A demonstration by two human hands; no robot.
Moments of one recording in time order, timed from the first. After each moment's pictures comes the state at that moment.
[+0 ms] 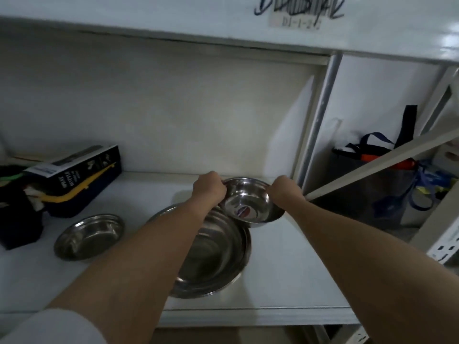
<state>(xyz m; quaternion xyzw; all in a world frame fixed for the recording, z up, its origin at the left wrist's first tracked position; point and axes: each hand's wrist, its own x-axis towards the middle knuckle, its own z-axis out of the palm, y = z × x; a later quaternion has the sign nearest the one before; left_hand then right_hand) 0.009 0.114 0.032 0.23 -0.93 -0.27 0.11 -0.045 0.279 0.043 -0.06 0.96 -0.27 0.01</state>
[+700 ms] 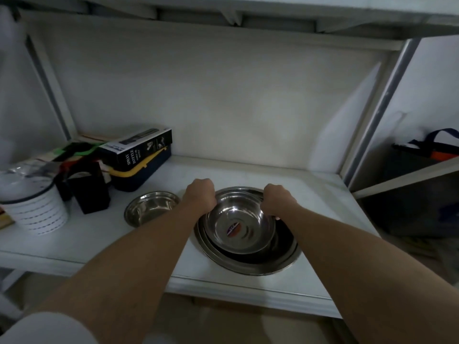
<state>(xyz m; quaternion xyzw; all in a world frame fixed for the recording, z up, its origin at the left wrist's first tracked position) 0.108 0.005 -0.011 0.29 -0.94 -0.18 0.06 0.020 0.167 0.000 -0.22 0.97 -0.11 0.08</state>
